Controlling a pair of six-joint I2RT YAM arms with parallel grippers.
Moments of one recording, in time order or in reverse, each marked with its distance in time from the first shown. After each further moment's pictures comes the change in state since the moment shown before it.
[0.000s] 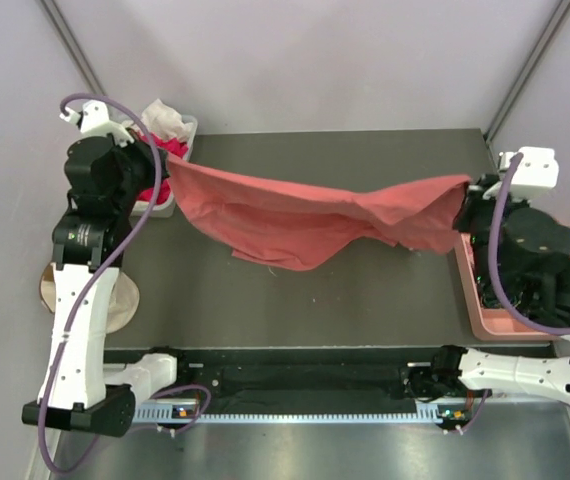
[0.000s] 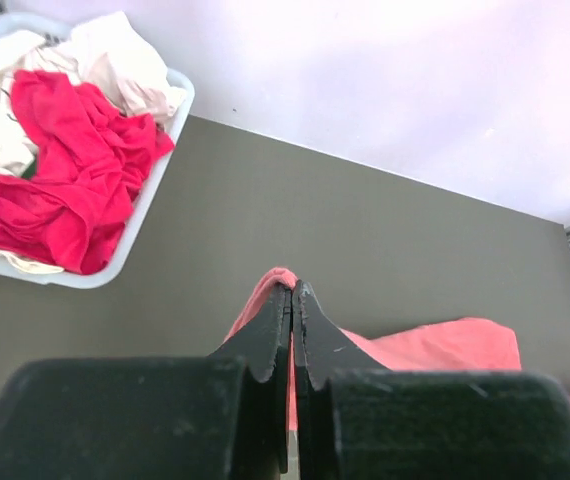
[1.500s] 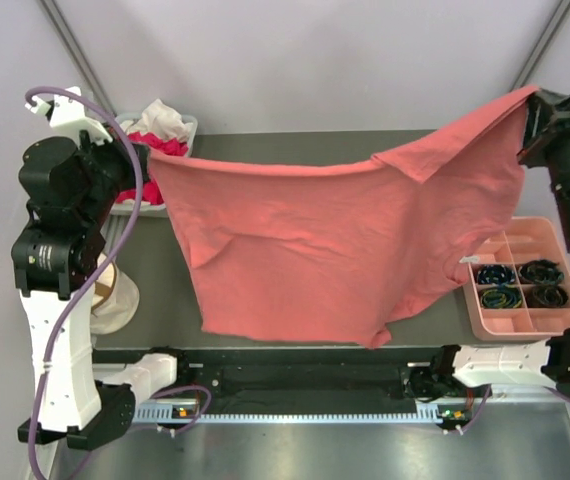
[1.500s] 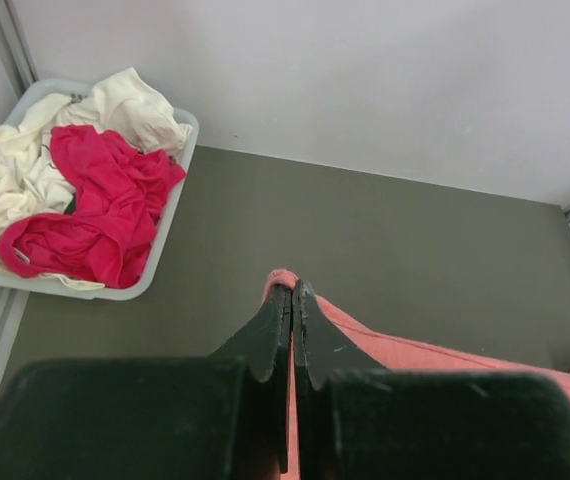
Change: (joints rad) left arm 0.000 0.007 0.302 -0.235 0.033 0.115; right arm 0.000 0.275 0.695 0.232 -0.206 -0.618
